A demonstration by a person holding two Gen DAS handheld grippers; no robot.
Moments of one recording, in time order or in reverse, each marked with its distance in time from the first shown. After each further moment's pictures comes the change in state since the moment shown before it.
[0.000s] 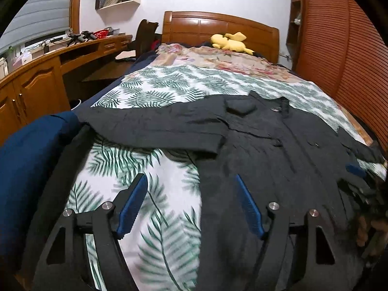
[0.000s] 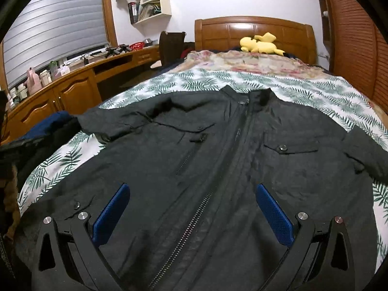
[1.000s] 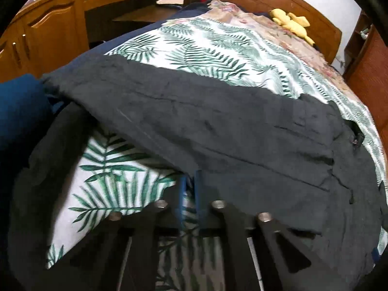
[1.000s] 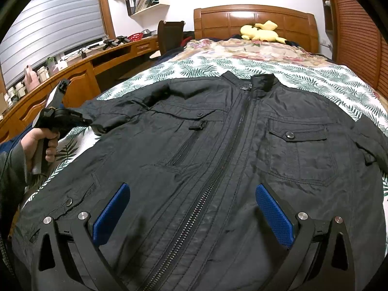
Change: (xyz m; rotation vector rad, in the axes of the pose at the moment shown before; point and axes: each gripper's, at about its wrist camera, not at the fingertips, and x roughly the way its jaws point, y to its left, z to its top) left arm 0.159 0.094 0.049 -0.263 0.254 0.099; right arm 0.014 0.009 0.013 0.025 0.048 -0.004
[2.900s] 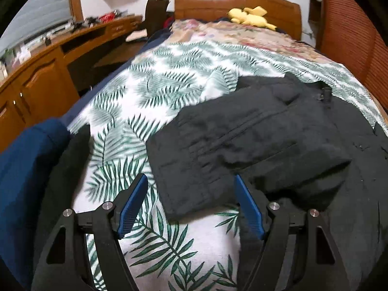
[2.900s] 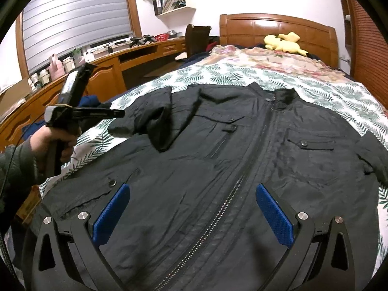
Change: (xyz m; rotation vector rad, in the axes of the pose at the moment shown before) left arm -0.066 -0.064 -0.047 0.261 -0.109 0.035; right arm -0.018 0.024 -0.019 -0.103 -0.012 0.104
